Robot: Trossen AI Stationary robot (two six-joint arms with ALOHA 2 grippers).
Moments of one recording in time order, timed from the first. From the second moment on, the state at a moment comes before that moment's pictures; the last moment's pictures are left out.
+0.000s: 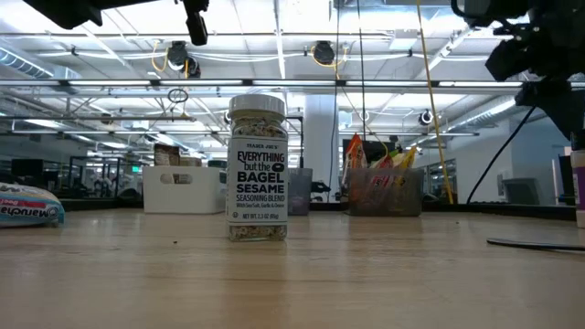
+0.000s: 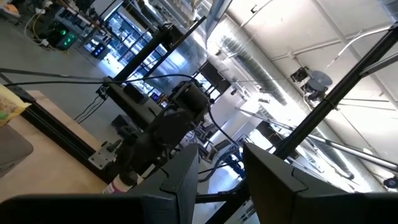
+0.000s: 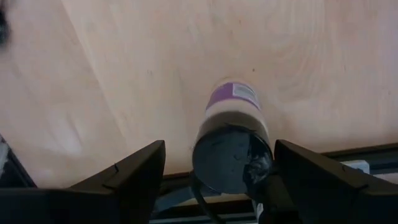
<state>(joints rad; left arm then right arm) -0.03 1.09 0.58 0.81 -0.05 -0.77 0.04 0.99 0.84 -1.38 -0.18 0.32</state>
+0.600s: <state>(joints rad) -0.03 1.09 0.58 0.78 -0.05 -0.79 0.04 0.99 0.69 -1.28 -0.18 0.33</state>
